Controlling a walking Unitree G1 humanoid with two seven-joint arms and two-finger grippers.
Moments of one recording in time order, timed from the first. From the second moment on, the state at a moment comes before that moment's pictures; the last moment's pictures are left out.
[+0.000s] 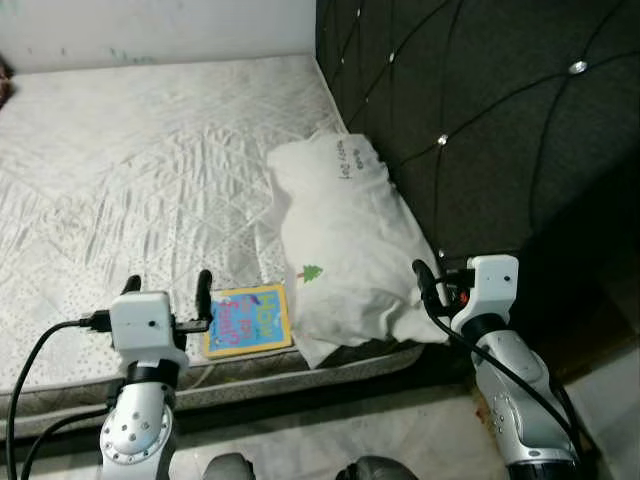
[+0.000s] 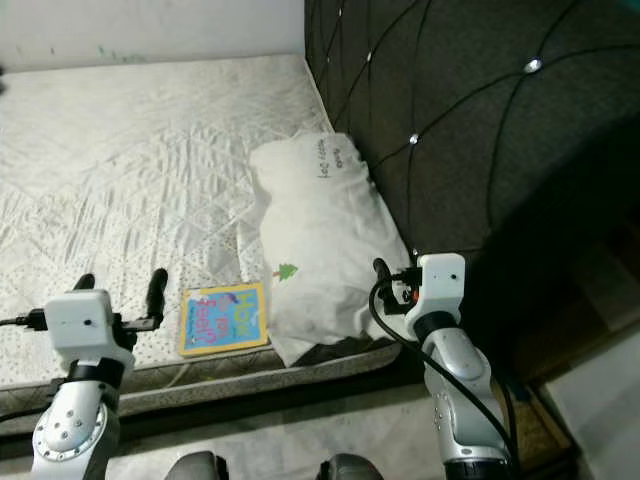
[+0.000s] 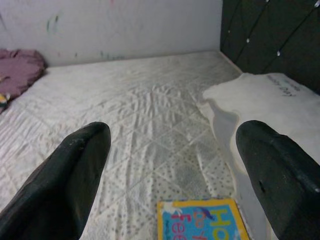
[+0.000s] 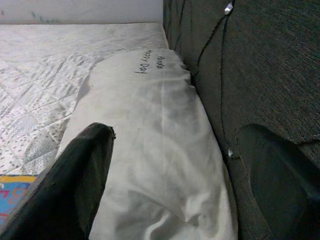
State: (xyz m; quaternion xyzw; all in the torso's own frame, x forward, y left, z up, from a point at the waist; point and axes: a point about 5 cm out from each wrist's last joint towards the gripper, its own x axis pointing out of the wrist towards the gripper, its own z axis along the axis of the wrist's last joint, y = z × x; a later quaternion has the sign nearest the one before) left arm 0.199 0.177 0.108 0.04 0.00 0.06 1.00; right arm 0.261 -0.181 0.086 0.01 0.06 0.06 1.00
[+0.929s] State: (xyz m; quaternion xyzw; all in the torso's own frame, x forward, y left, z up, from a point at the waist) left arm 0.198 0.198 0.101 0.10 0.04 -0.02 0.99; right arm 0.282 -0.185 0.094 -0.06 0.08 0.12 0.99
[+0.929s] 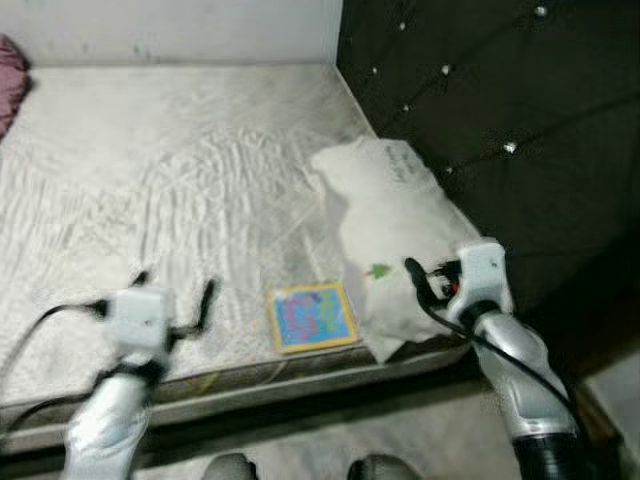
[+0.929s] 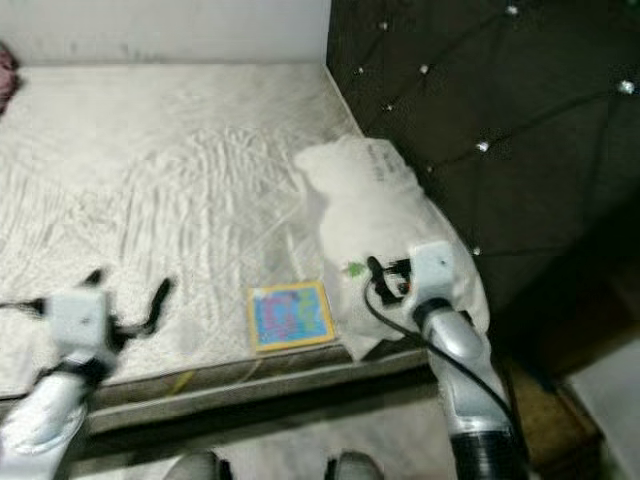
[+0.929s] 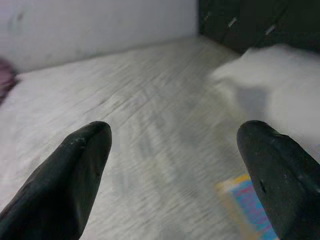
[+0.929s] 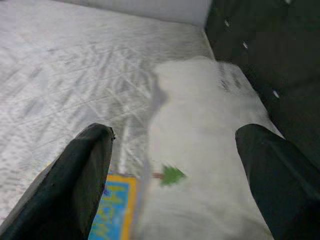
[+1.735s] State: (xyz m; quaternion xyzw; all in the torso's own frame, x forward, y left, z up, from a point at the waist) left arm 0.190 0.187 0.091 0.05 0.04 0.03 1.00; right arm 0.252 -0.184 0.076 0.03 0.09 0.07 0.99
